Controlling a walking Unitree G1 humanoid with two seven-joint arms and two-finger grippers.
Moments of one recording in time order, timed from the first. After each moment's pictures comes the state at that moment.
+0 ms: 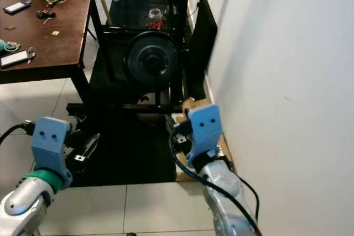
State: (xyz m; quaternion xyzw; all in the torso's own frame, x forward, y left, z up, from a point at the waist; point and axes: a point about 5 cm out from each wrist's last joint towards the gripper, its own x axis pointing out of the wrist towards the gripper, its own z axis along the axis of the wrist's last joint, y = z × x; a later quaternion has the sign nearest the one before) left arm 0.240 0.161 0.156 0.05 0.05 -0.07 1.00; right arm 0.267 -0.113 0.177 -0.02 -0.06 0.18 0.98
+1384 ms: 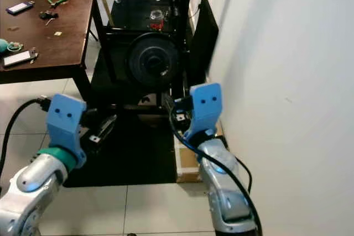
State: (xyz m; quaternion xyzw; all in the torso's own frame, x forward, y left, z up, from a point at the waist) left arm 0.261 0.135 0.200 0.08 -0.03 -0.11 0.99; right arm 0.295 -0.114 0.210 0.00 -0.11 0.14 0.98
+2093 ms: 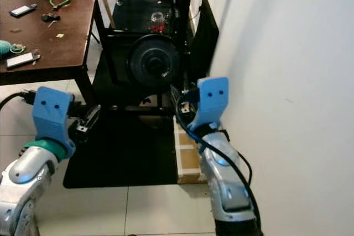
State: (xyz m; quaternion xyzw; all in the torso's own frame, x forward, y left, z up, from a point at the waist) left arm 0.270 0.156 0.203 0.08 -0.04 -0.06 0.99; right arm 0.305 -0.114 0.215 0.01 -0.13 0.15 0.98
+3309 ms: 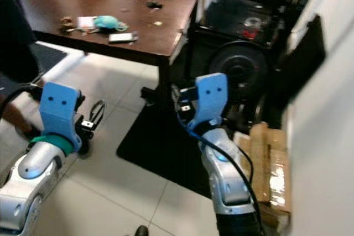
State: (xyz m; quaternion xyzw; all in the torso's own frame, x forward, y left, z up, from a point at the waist) left arm 0.276 0.146 0.203 0.09 -0.05 -0.06 0.99; right arm 0.311 -0.117 0.211 -0.01 -0.12 0.15 0.98
